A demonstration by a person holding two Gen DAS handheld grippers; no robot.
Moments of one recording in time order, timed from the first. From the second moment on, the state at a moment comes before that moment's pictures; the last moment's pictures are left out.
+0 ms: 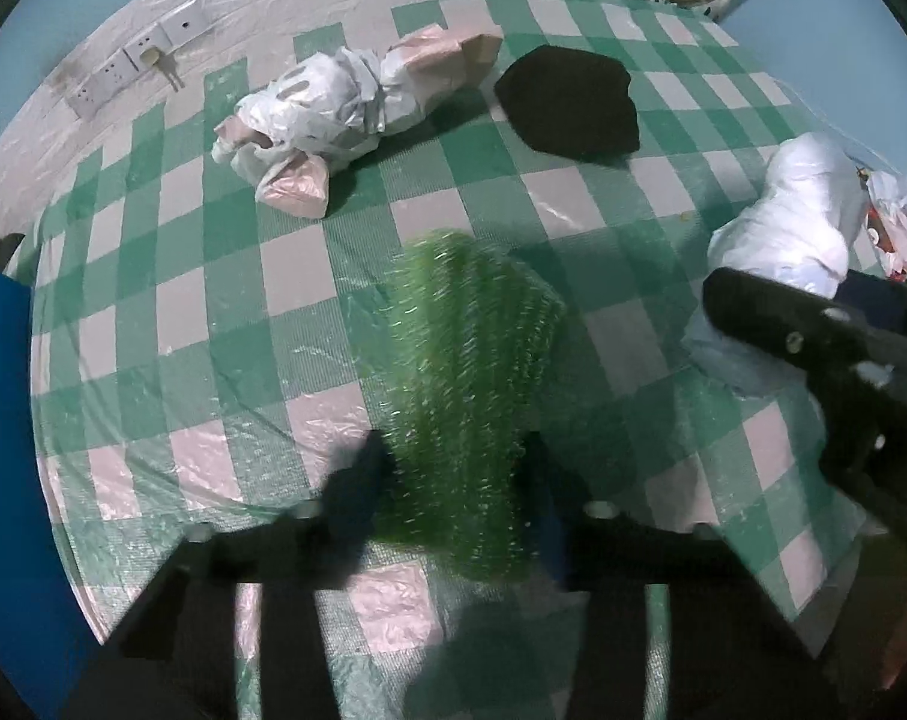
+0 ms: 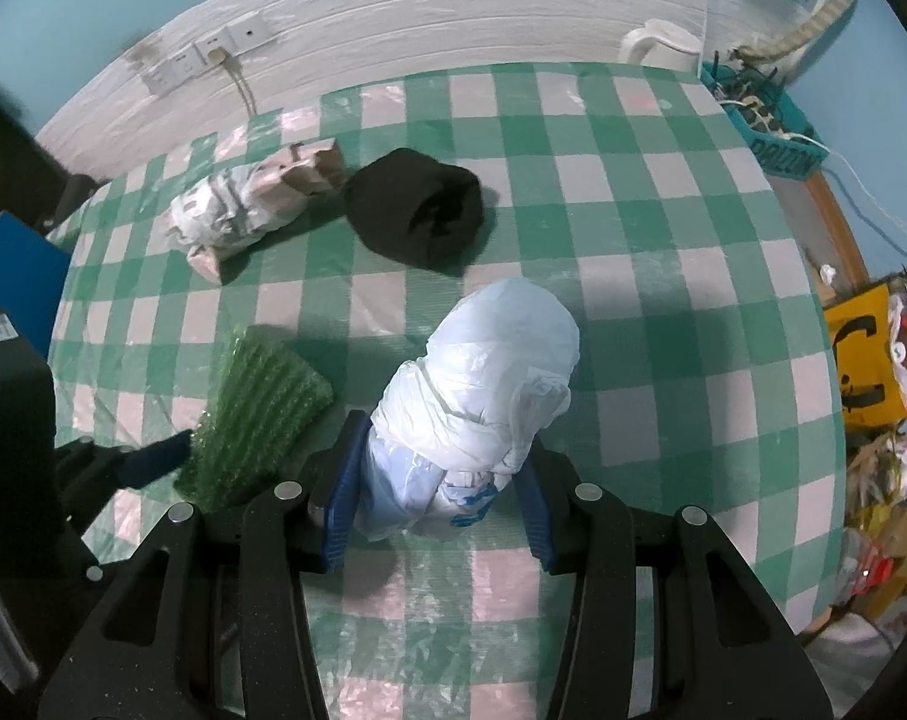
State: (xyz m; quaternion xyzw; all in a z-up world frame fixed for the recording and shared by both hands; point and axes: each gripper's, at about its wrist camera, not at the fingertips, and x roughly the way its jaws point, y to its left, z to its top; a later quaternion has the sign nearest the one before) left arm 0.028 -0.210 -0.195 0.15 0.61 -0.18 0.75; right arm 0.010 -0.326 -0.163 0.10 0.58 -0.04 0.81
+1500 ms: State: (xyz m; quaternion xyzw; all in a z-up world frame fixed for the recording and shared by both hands) left arm 0.018 -0.124 -0.088 0.13 0.53 -0.12 0.83; right arm -0.012 -0.243 -0.070 0.00 0.51 0.05 0.86
